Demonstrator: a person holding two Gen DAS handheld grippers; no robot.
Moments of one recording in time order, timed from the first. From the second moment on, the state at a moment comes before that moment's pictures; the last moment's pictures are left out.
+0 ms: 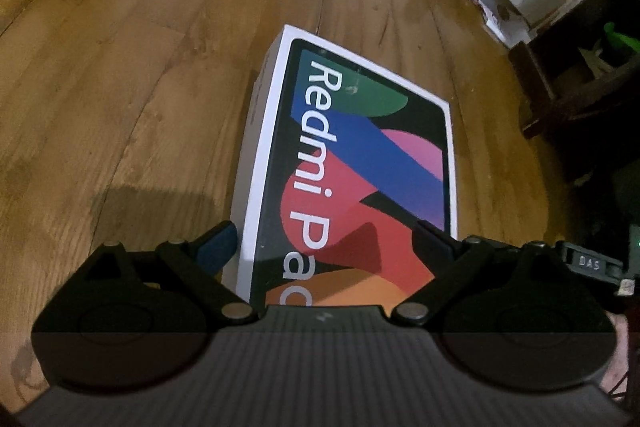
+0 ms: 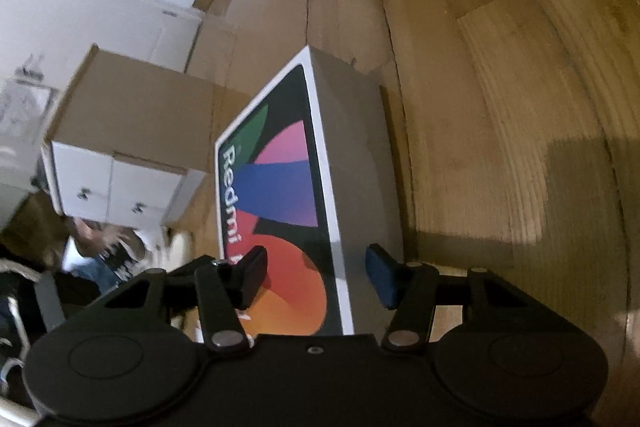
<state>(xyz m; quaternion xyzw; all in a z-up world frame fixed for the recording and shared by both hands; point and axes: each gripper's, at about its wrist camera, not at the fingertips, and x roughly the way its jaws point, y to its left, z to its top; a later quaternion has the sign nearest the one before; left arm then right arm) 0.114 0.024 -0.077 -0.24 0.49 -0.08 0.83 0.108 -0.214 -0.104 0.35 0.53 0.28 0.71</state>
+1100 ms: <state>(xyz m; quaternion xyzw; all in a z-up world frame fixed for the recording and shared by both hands) 0.111 0.011 -0.095 -0.21 0.54 -0.08 0.81 0.091 -0.195 -0.101 0.30 0.59 0.28 0.69</state>
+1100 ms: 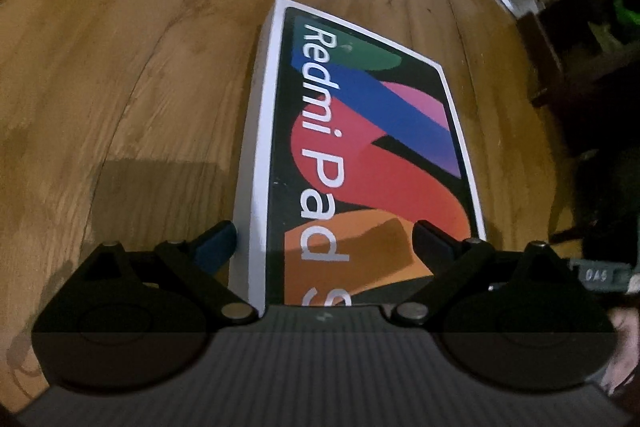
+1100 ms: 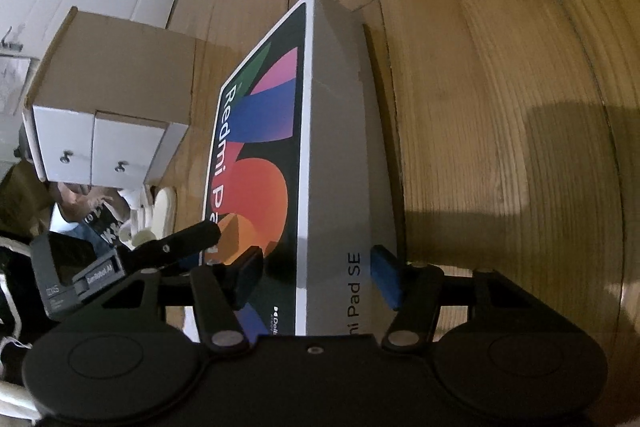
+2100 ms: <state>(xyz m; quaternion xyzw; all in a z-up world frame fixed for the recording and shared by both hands) 0.126 -0.024 -0.109 -0.12 0.57 -0.05 0.81 0.102 -0.198 -0.107 0.26 0.60 0.21 0.73</state>
